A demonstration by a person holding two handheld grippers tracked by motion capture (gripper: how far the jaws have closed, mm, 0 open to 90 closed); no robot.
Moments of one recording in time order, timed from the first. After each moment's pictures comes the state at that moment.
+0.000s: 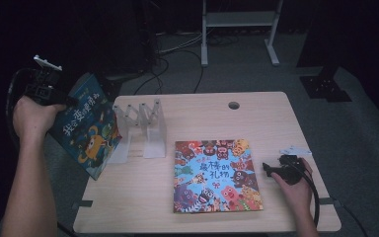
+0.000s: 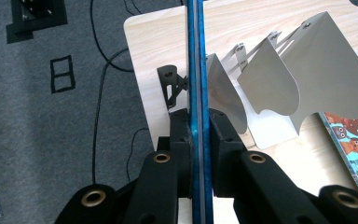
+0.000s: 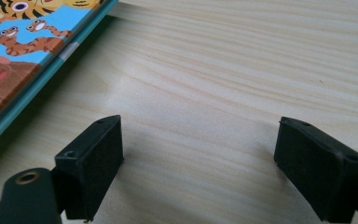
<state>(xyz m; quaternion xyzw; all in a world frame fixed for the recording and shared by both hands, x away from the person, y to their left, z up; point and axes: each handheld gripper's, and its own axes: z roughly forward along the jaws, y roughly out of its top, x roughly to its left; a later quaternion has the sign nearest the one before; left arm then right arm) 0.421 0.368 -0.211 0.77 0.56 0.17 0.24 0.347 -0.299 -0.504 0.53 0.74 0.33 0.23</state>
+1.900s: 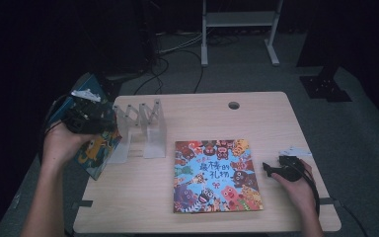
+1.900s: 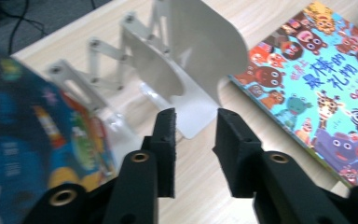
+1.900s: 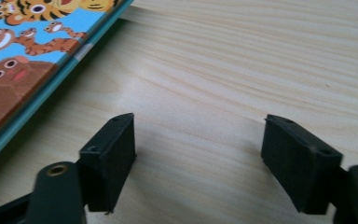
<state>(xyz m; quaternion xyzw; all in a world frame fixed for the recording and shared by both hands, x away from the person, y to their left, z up) 0.368 0.282 -0.263 0.86 0.38 0.14 0.30 0.344 -0.297 -0.503 0.52 0.75 0.34 0.23</state>
